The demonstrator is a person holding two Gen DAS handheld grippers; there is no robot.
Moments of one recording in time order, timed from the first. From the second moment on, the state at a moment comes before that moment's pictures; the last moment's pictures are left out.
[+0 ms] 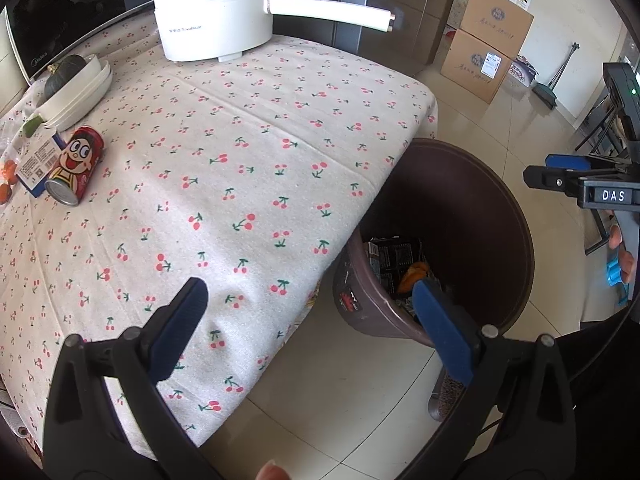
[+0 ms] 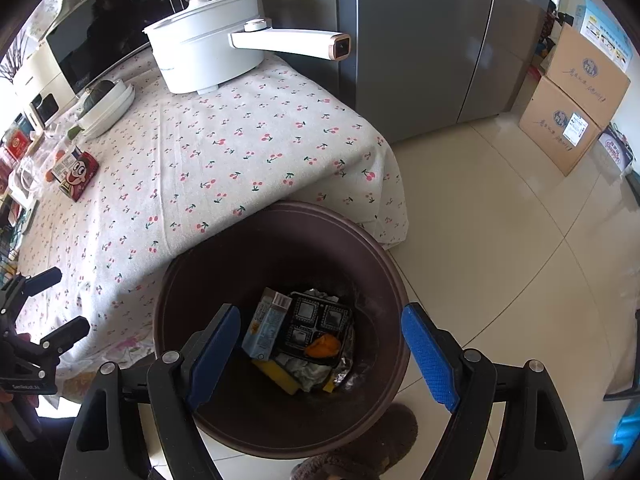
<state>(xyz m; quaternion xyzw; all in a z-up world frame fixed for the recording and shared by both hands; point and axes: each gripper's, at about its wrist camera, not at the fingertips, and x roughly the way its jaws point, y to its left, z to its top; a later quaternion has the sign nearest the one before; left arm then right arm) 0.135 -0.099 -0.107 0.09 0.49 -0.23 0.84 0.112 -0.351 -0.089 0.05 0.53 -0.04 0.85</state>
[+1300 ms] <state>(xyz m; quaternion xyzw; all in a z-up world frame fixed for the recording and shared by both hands) 0.273 0.073 -0.098 0.06 0.50 -0.05 0.86 0.234 -0.214 -0.077 0.03 0.52 0.06 0.85</state>
